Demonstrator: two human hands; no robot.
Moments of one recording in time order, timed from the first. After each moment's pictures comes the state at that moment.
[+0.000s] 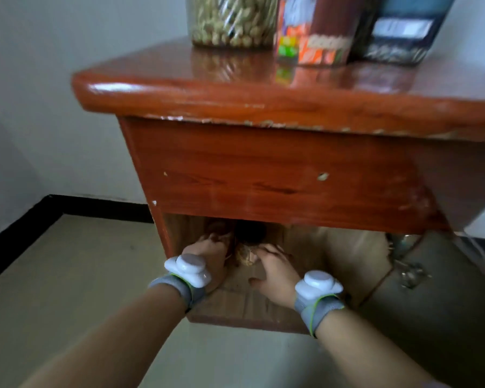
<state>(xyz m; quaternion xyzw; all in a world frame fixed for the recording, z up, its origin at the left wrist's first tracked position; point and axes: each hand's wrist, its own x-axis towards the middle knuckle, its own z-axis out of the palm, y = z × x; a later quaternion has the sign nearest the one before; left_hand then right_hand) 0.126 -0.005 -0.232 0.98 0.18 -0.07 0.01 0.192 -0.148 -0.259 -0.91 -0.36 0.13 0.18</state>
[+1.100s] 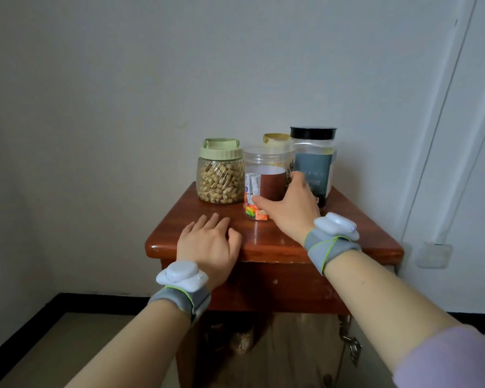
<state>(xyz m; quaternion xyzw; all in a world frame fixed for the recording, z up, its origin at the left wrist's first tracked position) 0.098 -0.044 0.008 0.94 0.19 0.29 0.03 0.190 -0.171 0.067 -0.86 -0.21 -0.19 0.43</state>
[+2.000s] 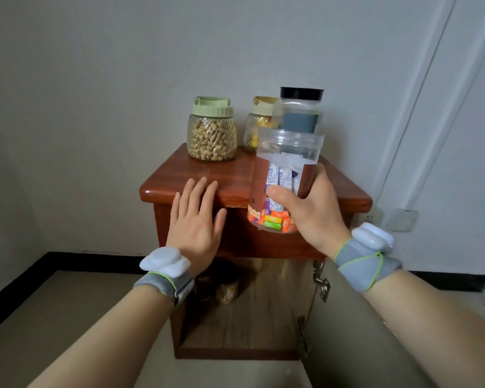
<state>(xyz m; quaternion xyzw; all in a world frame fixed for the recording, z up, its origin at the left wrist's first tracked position) 0.057 -0.056 -0.054 0.91 0.12 0.40 0.09 0.104 -0.245 0.027 -0.75 -0.27 -0.12 0.59</state>
